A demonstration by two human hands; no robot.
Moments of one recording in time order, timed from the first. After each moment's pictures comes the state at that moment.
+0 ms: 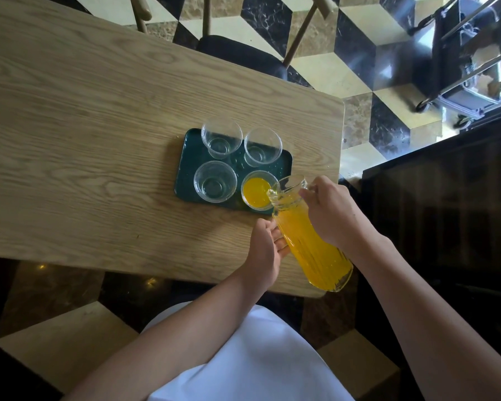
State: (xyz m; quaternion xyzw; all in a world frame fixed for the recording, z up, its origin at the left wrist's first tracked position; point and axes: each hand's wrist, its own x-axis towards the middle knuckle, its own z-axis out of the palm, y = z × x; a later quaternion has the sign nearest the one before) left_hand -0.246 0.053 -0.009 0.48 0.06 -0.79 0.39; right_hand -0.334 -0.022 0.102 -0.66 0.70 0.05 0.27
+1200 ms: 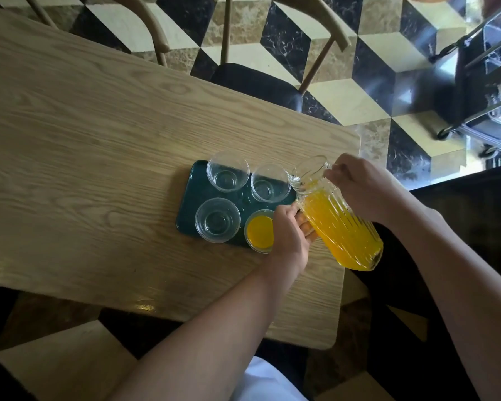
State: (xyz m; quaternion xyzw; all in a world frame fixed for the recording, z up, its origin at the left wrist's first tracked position) left_hand -0.271 -0.063 0.002 0.45 0.12 -0.75 0.48; right_hand -0.351 -0.147 0.112 -0.75 0.62 0.03 0.25
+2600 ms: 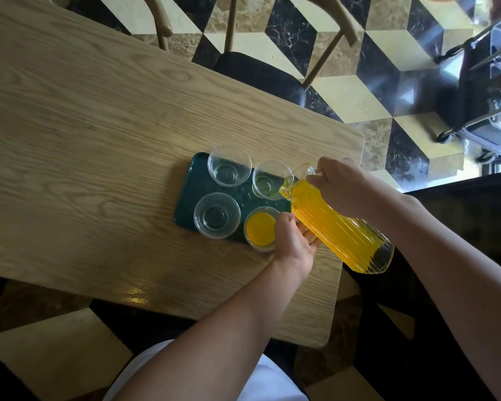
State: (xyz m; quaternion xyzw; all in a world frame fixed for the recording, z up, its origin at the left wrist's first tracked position) left_hand -0.282 -0.050 -0.014 0.38 0.20 -0.75 0.50; right_hand -0.325 -0.159 0.088 -0.76 0.59 0.18 0.21
